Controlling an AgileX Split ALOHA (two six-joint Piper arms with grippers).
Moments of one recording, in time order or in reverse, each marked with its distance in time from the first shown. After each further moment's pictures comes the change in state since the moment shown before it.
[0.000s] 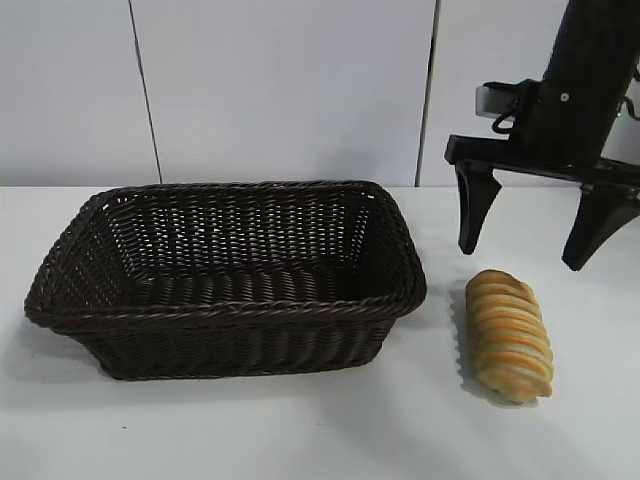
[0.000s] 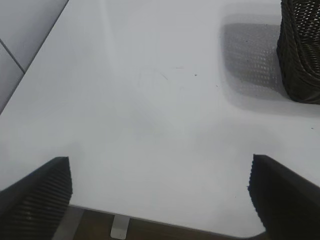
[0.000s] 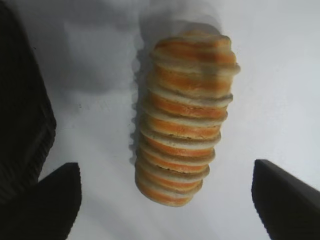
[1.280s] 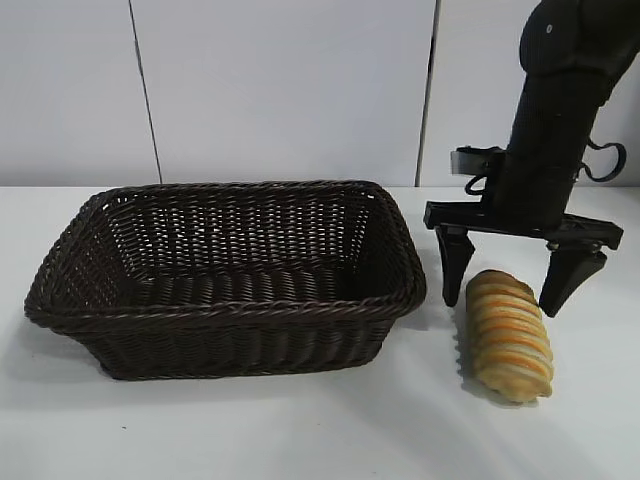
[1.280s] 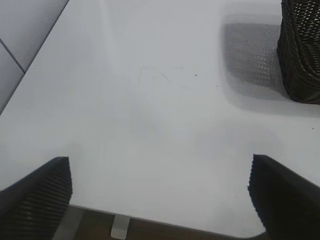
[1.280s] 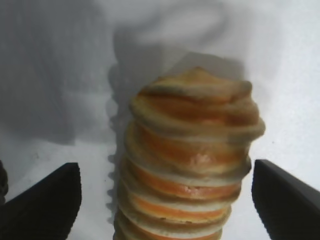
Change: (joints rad) left arm 0.000 0.000 0.000 0.000 0.000 0.000; right arm 0.023 0.098 -0.002 -0.094 -0.096 0.036
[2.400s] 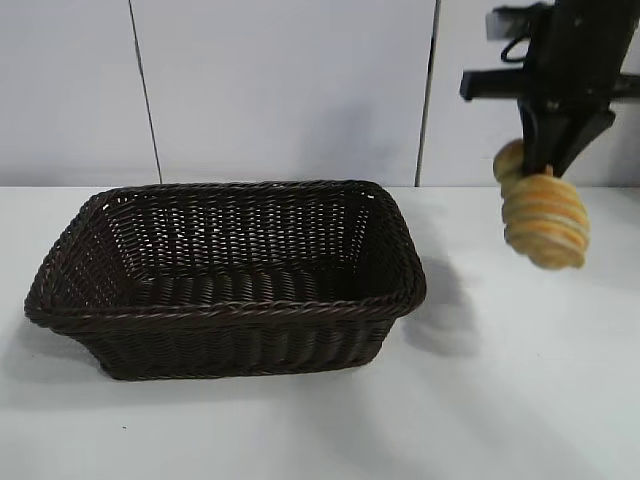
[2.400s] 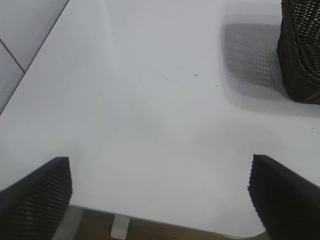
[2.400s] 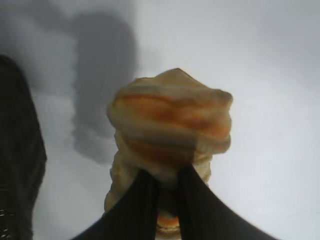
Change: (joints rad) left arm 0.000 0.000 0.000 0.000 0.000 0.000; right arm 0.000 -0.428 -0.231 -0.094 0.183 -0.012
